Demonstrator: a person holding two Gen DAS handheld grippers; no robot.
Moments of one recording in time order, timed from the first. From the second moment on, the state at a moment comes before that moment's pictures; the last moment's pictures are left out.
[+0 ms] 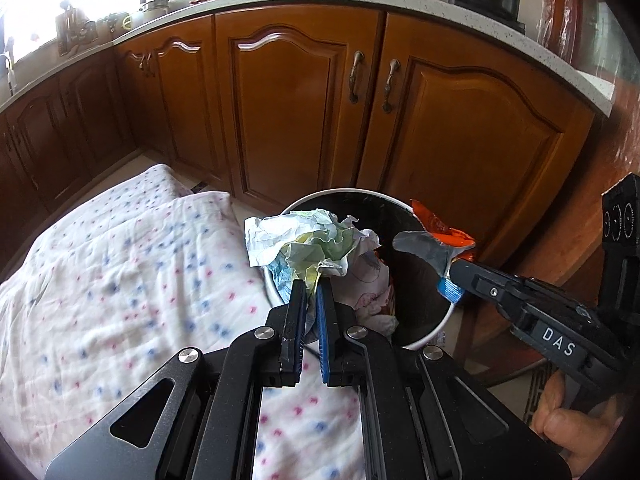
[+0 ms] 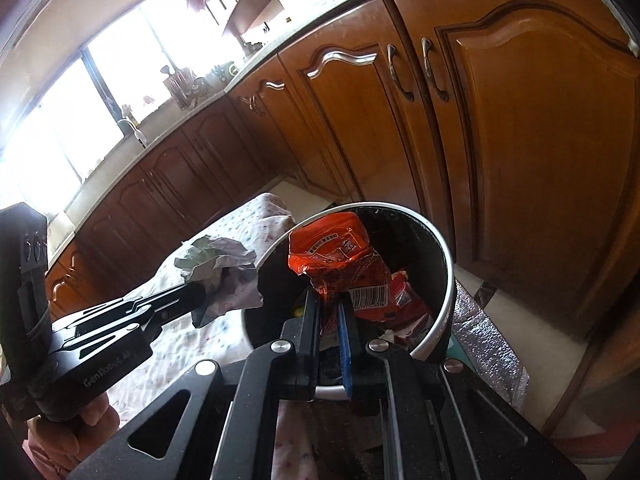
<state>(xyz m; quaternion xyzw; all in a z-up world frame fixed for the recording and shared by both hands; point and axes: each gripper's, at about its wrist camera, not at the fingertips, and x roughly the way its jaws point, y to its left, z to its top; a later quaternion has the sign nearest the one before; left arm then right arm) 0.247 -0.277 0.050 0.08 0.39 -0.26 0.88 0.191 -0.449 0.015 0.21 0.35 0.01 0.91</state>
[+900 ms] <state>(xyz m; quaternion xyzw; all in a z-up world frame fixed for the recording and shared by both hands) 0.284 -0.326 0.021 0.11 0.42 -0.25 0.86 0.225 -0.460 -0.007 0.20 0.40 0.00 0.90</state>
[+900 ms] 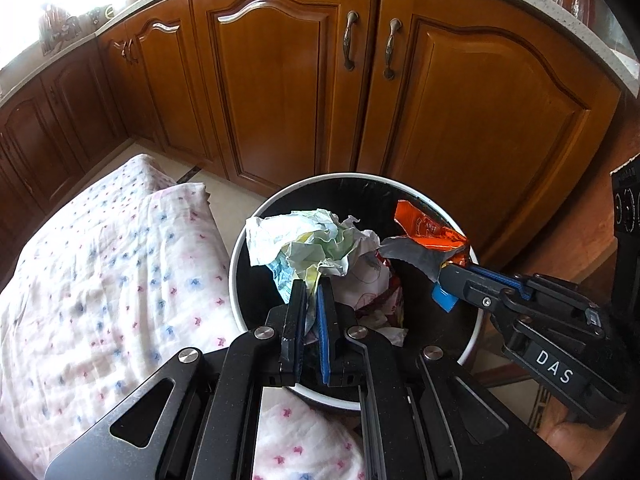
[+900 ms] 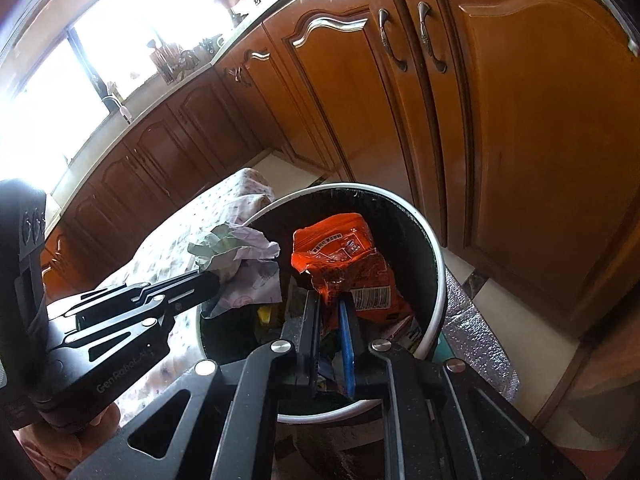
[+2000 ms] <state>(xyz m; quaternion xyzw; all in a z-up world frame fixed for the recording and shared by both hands) 0.262 -0.258 0.037 0.05 0.43 -0.23 0.87 0.180 -0.434 0.018 0.24 0.34 0.01 0.91</state>
